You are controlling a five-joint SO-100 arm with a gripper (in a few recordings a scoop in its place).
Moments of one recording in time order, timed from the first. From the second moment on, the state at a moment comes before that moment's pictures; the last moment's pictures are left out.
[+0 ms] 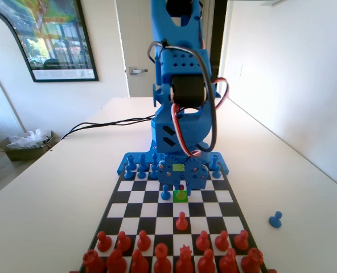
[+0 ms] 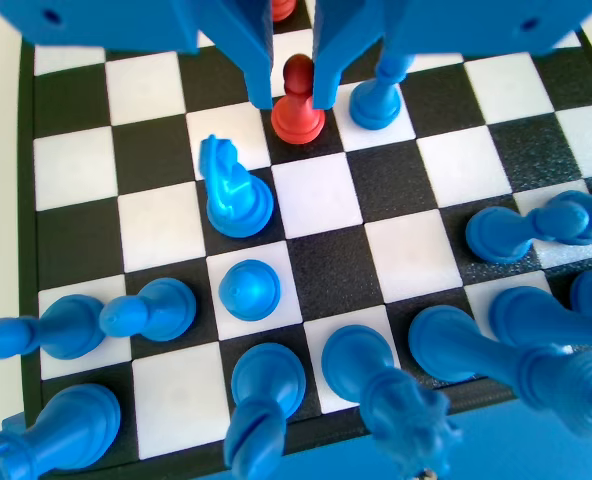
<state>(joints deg) -2.5 78.0 122.4 41.3 -75.7</state>
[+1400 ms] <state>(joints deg) -1.8 82.4 115.5 56.0 -72.5</state>
